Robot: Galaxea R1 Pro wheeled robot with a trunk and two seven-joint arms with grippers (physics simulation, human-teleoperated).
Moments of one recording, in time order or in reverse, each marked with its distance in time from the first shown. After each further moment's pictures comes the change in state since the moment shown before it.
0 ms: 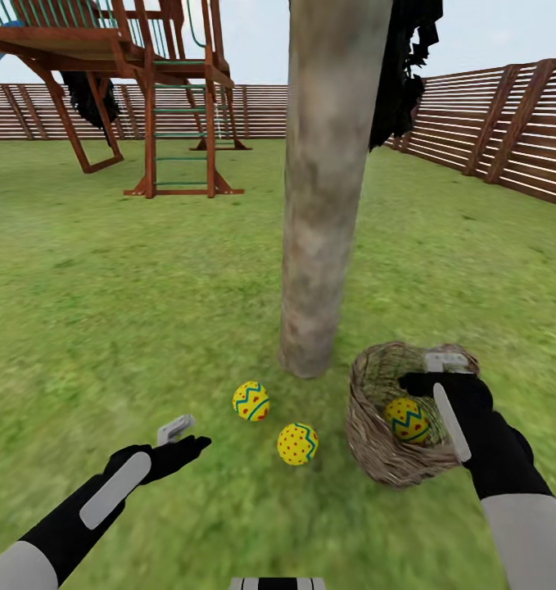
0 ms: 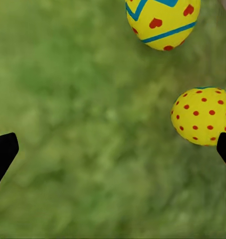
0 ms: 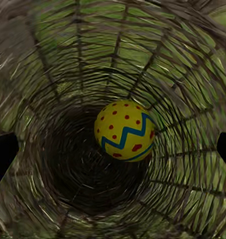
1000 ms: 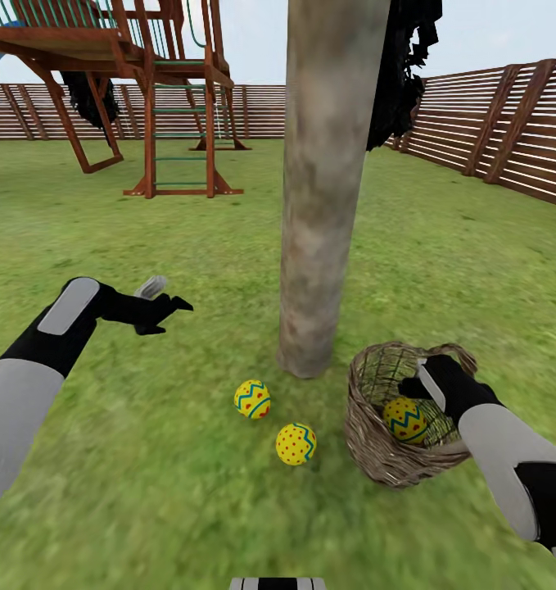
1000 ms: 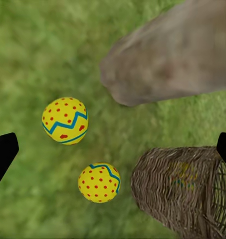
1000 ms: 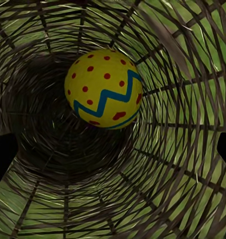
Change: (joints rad) left arm -0.658 0.027 0.255 0.173 0.243 0.556 0.171; right arm -0.396 -0.017 0.073 0.863 0.068 -0.174 0.045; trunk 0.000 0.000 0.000
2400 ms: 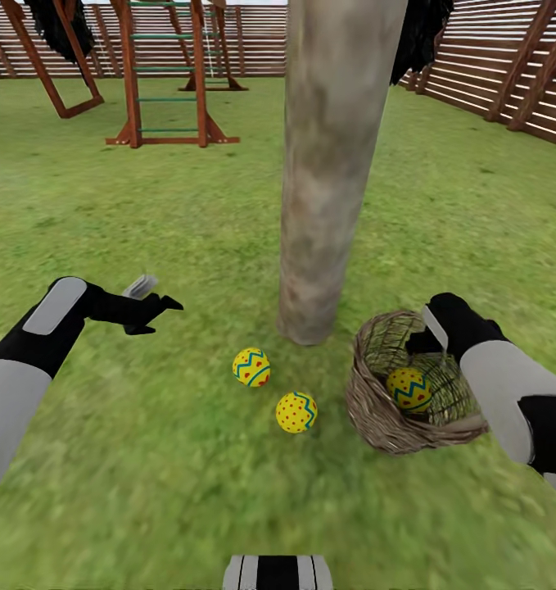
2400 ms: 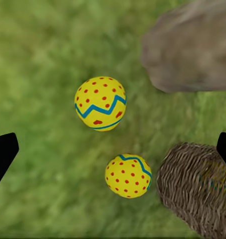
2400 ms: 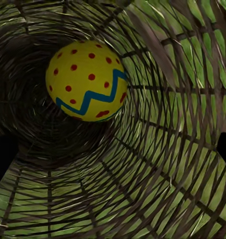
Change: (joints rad) left arm 0.000 0.041 0.004 0.001 0.021 0.001 0.008; right arm -0.264 0.002 0.026 0.044 0.080 0.269 -0.002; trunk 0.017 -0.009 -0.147
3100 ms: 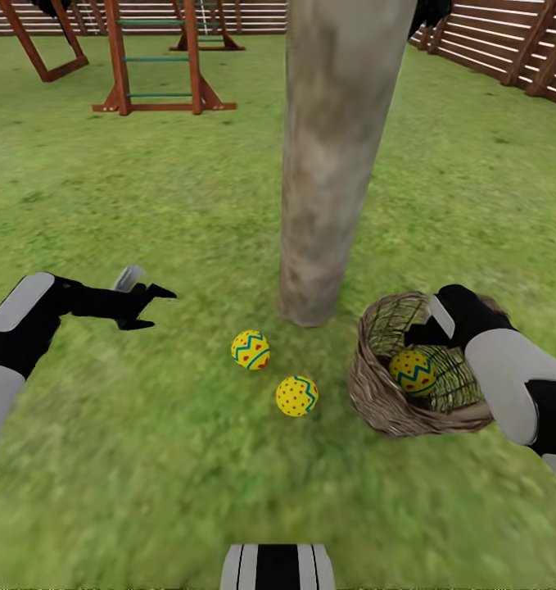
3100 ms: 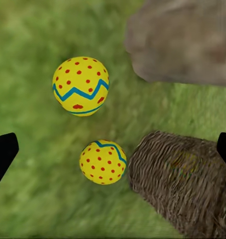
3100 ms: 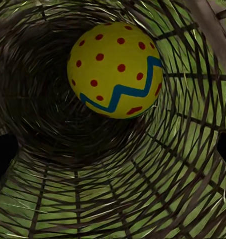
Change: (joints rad) left arm -0.003 0.085 -0.019 -0.034 0.290 0.005 0.027; right arm -0.060 -0.004 -0.102 0.065 -0.011 -0.023 0.024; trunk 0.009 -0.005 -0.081
